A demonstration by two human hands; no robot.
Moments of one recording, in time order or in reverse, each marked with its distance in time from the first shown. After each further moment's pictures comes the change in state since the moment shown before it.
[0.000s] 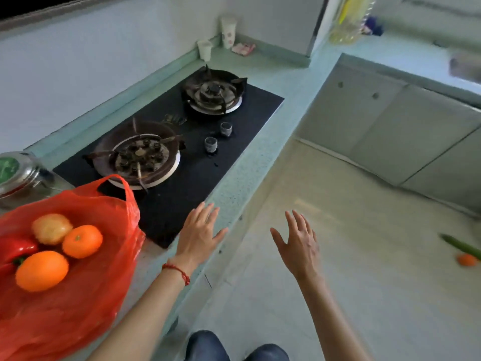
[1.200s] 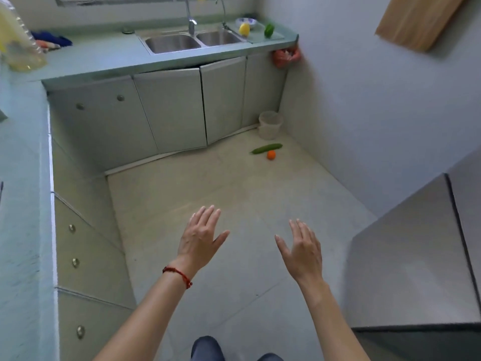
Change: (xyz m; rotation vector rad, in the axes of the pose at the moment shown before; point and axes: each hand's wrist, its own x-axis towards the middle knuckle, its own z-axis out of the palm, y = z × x) left_hand 0.062 0.354 0.120 -0.148 -0.347 0.958; right_hand -0.181 0.234 -0.122 -0.052 0.401 1.010
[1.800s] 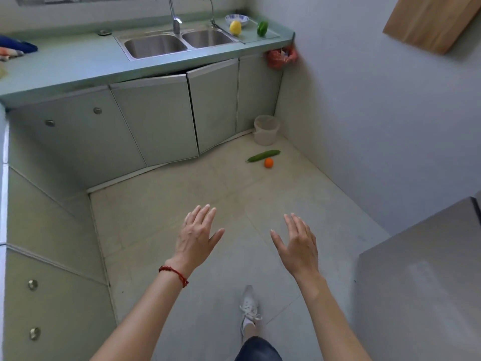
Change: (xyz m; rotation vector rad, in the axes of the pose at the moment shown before) left_hand 0.175 -0.041 0.023 0.034 -0.054 0.008; right_hand 0.176 -0.014 0.030 0.029 0.007 0.002
